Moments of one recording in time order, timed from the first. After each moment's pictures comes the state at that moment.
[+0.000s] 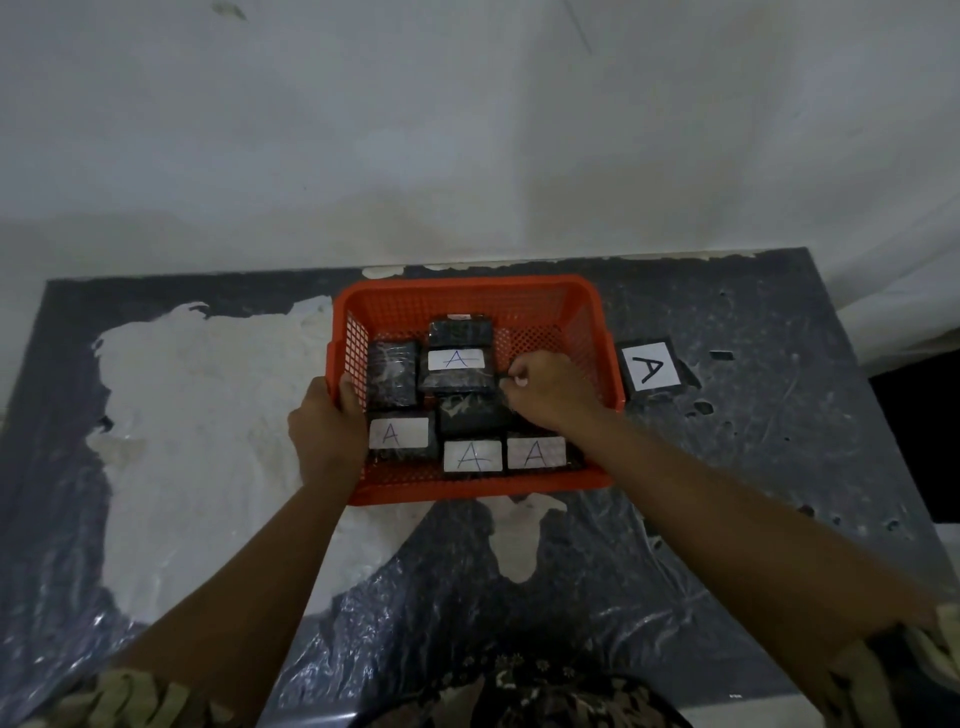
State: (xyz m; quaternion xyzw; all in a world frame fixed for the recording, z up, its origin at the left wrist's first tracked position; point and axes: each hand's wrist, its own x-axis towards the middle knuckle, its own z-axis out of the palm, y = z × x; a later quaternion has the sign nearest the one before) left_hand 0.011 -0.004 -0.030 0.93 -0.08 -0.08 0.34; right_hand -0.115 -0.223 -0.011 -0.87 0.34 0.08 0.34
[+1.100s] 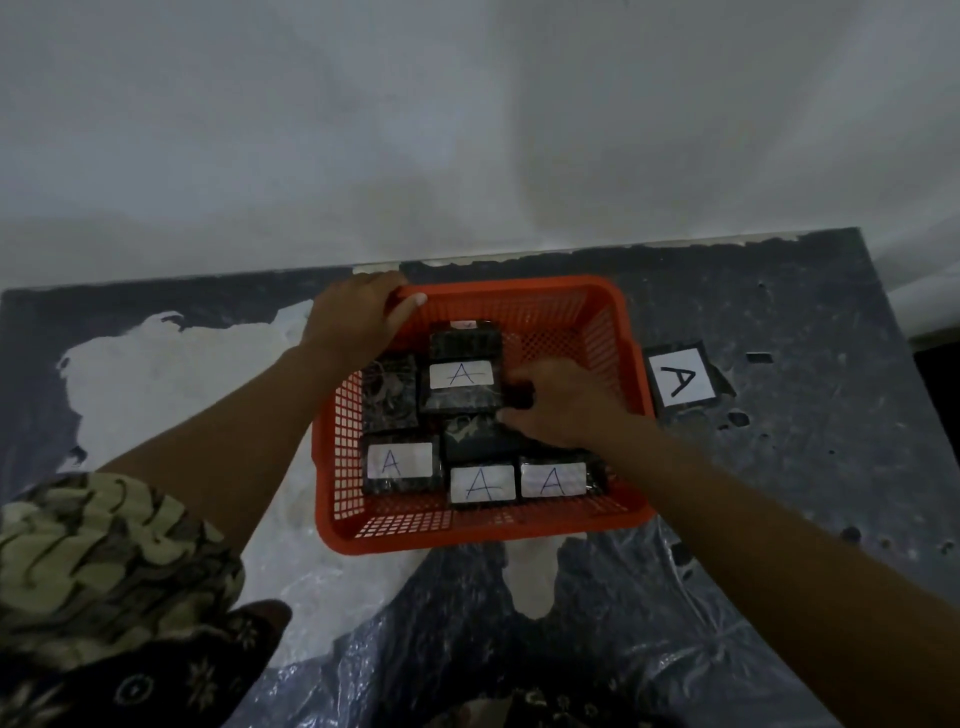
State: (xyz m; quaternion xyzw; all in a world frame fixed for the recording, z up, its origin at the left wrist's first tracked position) left_hand 0.131 -0.100 -0.016 0.85 -0.49 -0.09 0.16; right_hand -0.100 -0.244 -0.014 -0.91 0.22 0.15 0.33
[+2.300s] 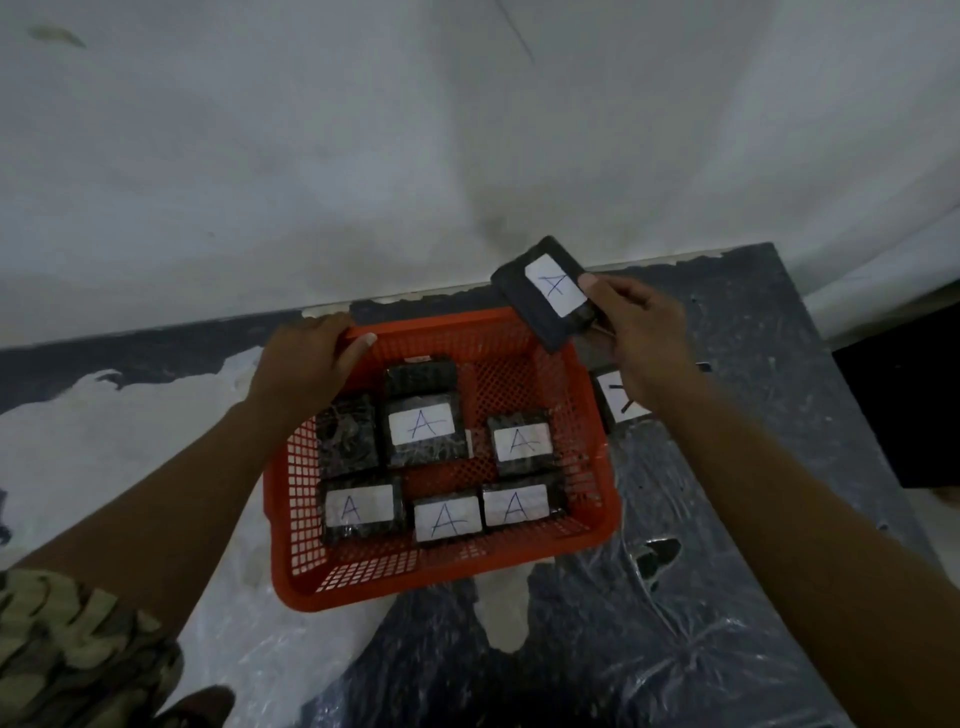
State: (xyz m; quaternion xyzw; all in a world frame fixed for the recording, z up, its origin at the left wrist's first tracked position) left_hand 0.132 -0.102 -0.020 0.85 -0.50 -0.07 0.16; right_hand -0.120 -0.331 0.044 -0.52 0.48 -0.28 0.65
